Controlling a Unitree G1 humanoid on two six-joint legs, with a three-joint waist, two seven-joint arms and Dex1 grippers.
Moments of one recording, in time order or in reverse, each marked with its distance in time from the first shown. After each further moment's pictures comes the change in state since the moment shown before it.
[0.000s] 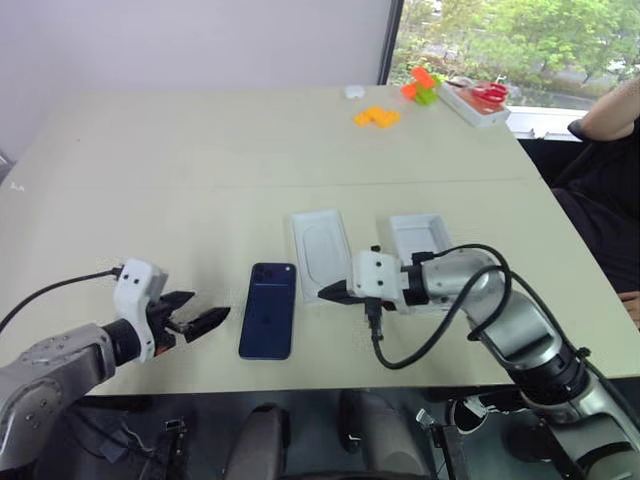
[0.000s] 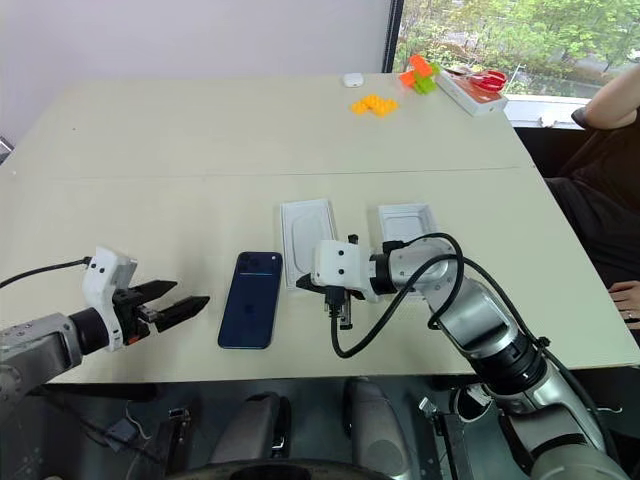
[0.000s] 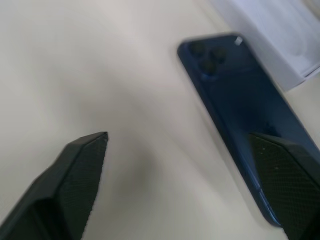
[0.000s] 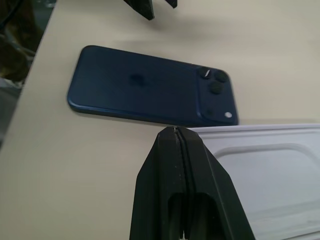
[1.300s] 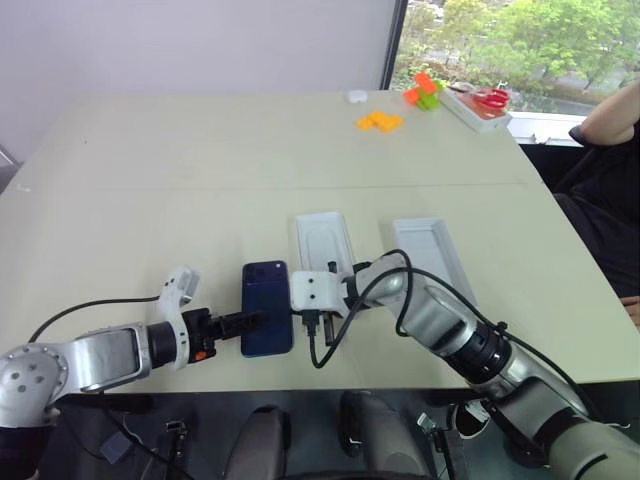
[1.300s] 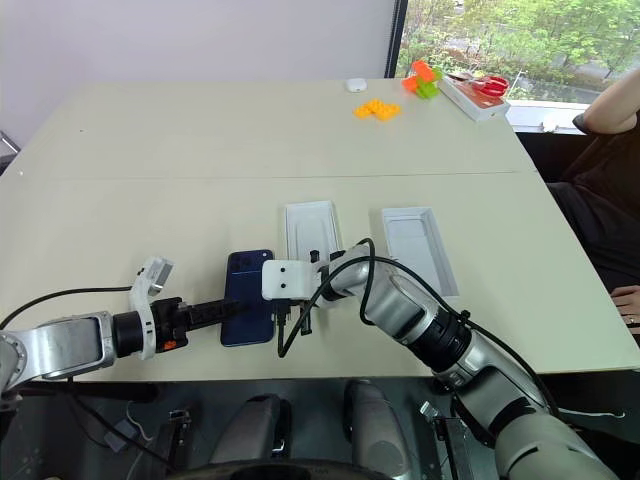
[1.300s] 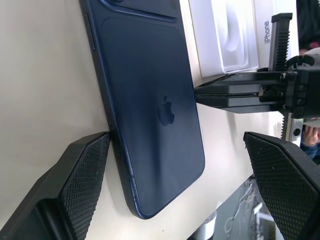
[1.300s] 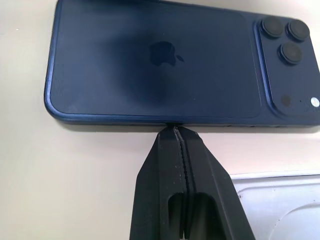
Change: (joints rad) left arm -0.112 0.088 -0.235 0.187 -0.945 0.035 0.607; right arm -0.178 0.224 0.302 0.283 -0.236 0.068 -0.063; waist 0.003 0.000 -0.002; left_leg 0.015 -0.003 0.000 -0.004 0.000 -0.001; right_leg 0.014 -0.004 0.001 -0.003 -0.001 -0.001
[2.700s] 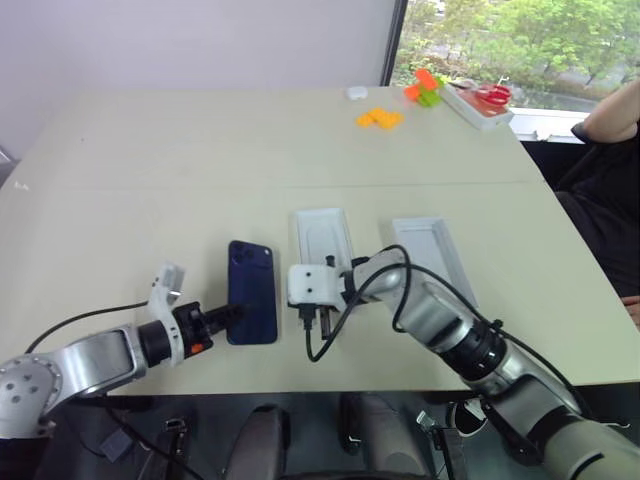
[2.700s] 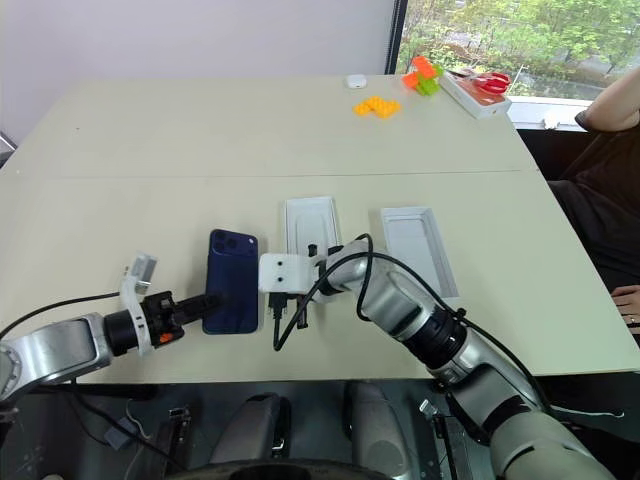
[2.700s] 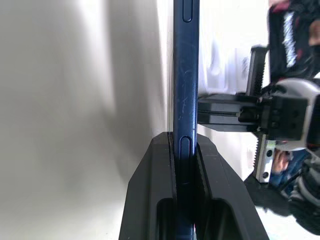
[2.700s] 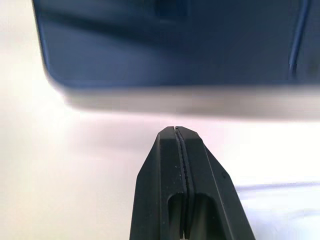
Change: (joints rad) left arm 0.066 -0.005 0.079 0.012 -0.047 -0.113 -0.070; right arm -0.008 -0.018 -0.051 -0.037 -0.014 0.018 0.009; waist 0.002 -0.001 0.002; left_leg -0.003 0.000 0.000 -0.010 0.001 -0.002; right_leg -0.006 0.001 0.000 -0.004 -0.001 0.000
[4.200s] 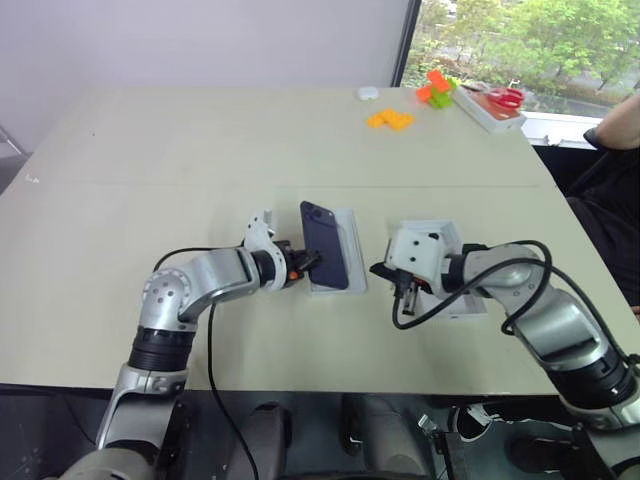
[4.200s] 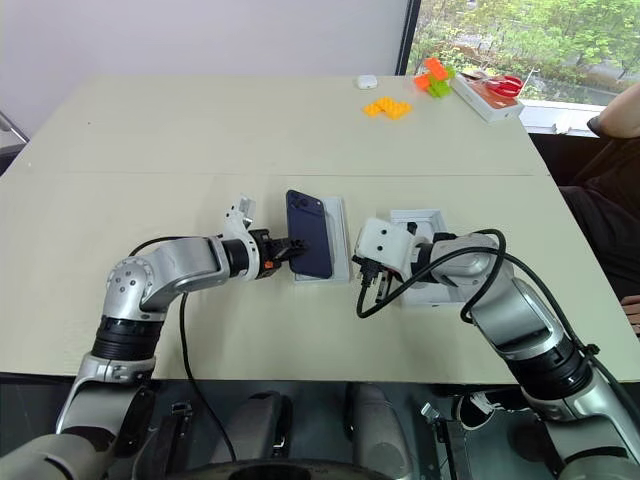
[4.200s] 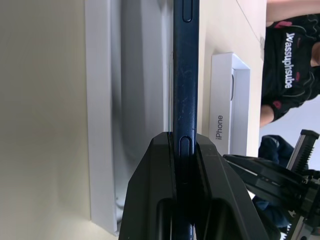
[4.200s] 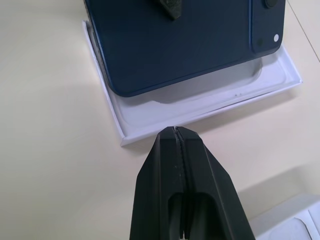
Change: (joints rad) left arm -0.622 -0.526 -0.264 0.316 0.002 0.007 0.633; right arm 0.238 -0.349 -0.365 -0.245 0.173 0.069 -0.084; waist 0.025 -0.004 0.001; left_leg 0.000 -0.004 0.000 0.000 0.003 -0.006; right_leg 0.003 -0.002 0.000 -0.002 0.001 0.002
